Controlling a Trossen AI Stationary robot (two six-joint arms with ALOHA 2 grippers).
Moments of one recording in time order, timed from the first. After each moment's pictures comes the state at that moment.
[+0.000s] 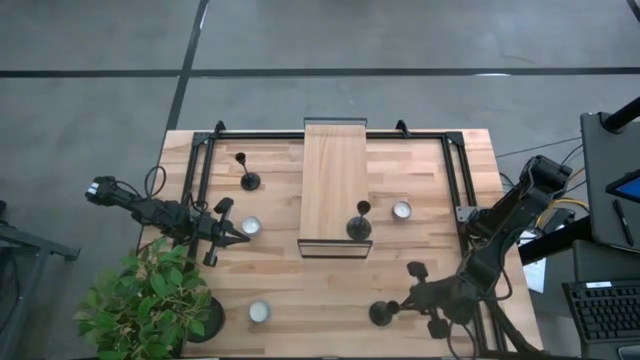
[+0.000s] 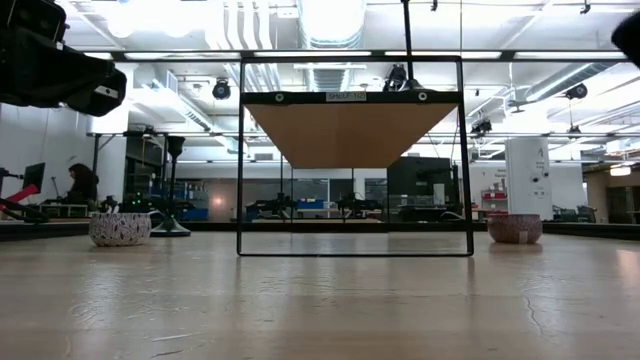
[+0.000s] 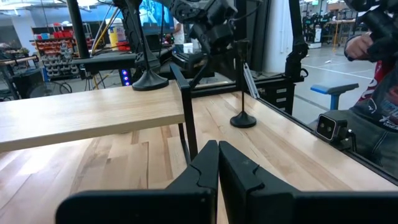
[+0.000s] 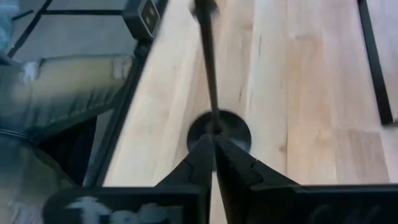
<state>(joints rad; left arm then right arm) -0.38 0.12 0.01 0.04 -0.16 0.07 0.93 1.34 0.72 -0.20 0.41 0.68</state>
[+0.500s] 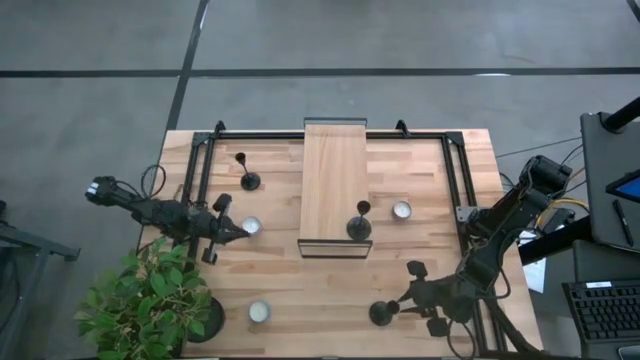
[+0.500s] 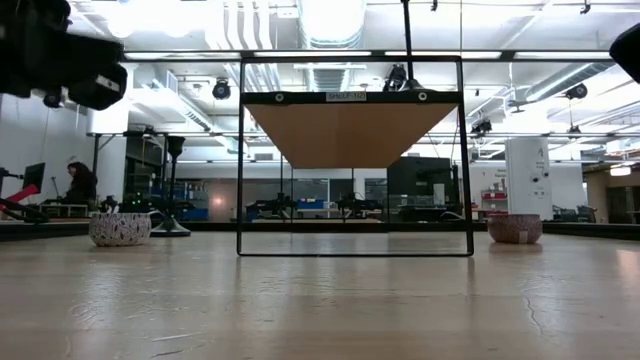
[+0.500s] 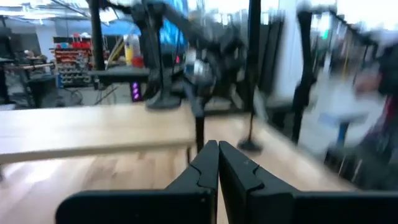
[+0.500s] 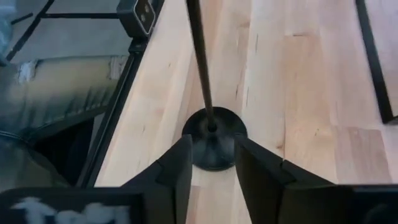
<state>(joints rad) -0.38 0.13 0.01 0.17 -0.21 -0.01 0.93 1.34 0.67 -0.13 0.43 0.67</state>
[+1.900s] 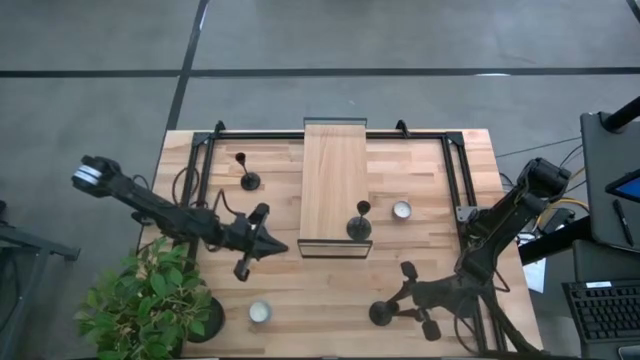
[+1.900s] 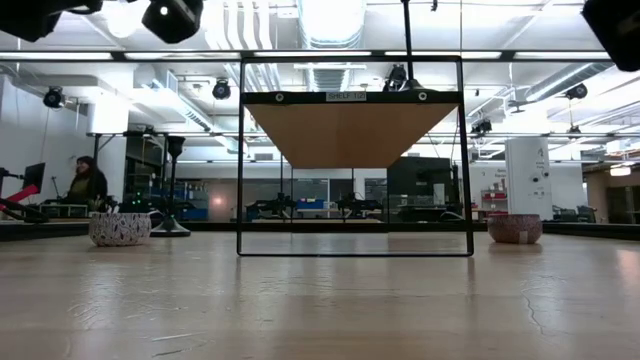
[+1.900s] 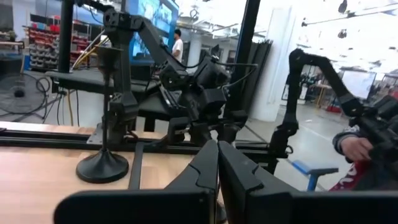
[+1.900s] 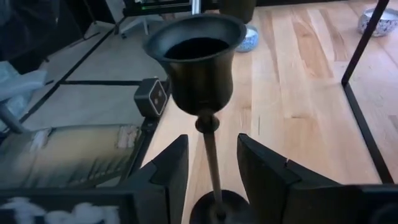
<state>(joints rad) -0.38 1.05 0.43 0.79 -0.16 -0.16 0.92 1.39 0.62 0.26 0.55 0.51</state>
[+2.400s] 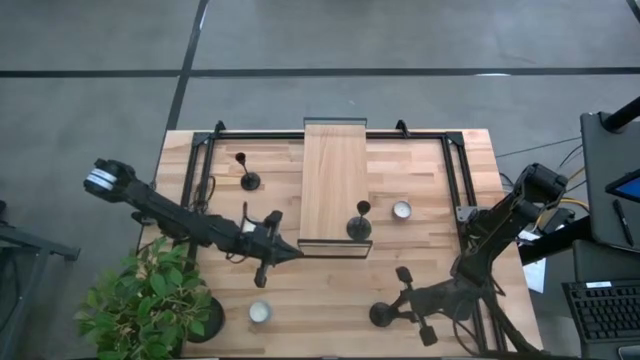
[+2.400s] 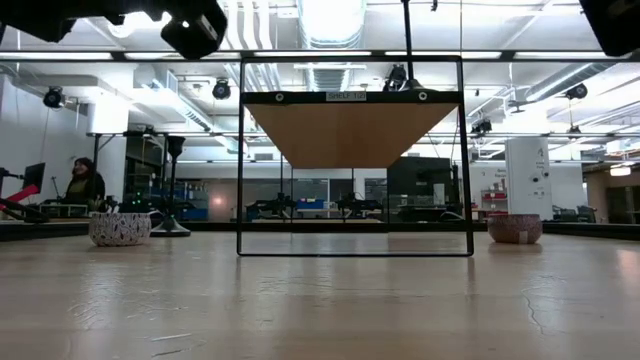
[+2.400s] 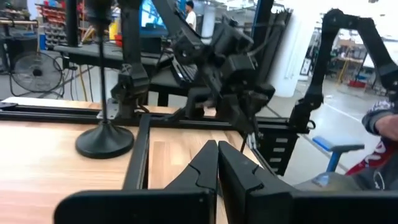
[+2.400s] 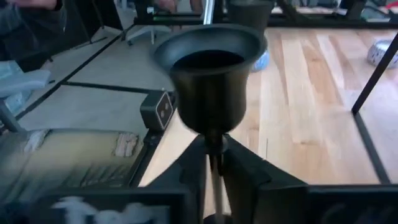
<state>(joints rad) -0.39 1.25 0.52 0.78 -0.21 -0.15 0.91 1.45 0.63 0.40 0.55 0.38</state>
